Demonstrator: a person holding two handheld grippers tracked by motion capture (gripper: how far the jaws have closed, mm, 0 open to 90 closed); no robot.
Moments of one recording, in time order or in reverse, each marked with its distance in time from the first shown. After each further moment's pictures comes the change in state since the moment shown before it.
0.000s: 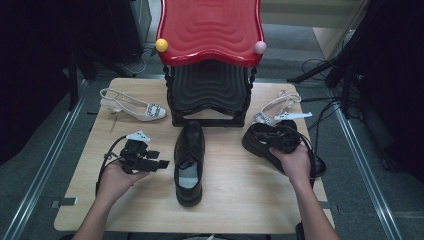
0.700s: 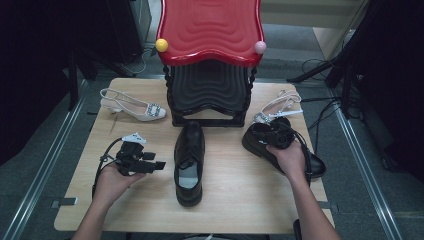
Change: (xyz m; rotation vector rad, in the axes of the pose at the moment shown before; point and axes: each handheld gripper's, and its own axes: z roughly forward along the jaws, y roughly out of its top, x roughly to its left) left arm 0.005 -0.008 -0.003 -0.004 0.020 -0.029; right arm -0.016 0.003 0.030 0.089 -0.032 0.037
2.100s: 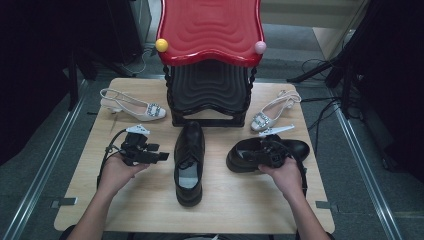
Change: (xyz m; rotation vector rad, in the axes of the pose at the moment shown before) left arm 0.011 0.025 0.011 -0.014 0.000 0.032; right arm 0.049 -0.035 -0.008 0.066 0.175 -0.071
